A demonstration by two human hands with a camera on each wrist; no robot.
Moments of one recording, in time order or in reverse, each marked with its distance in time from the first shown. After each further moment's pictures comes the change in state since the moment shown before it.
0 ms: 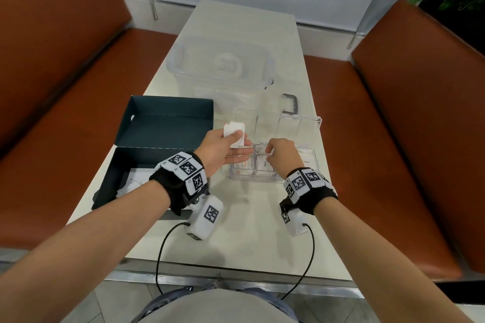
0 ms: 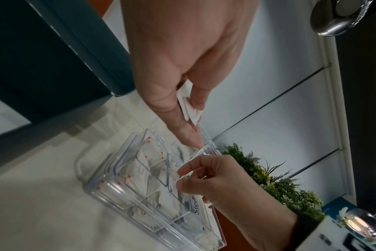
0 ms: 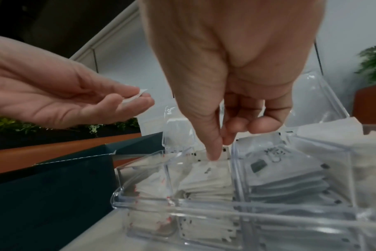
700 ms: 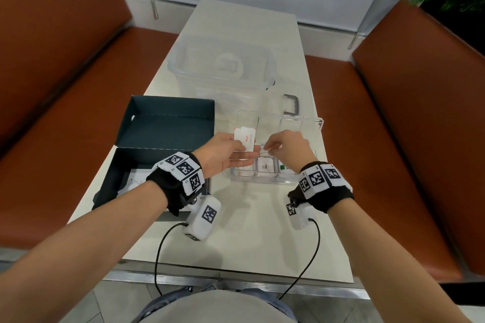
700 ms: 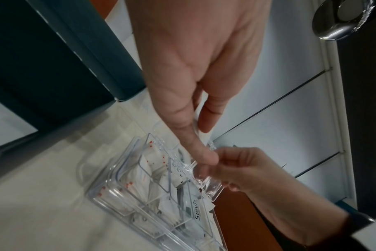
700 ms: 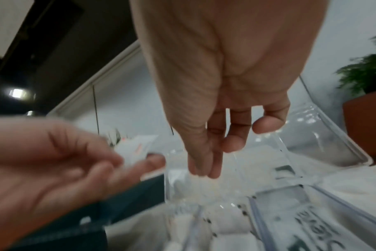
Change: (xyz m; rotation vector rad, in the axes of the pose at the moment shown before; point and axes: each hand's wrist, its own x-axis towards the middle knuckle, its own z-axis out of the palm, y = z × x) left_hand -0.005 0.008 0.001 0.034 -0.137 -0.129; right_hand -0.009 -0.009 -0.039 0.008 -0.001 -0.119
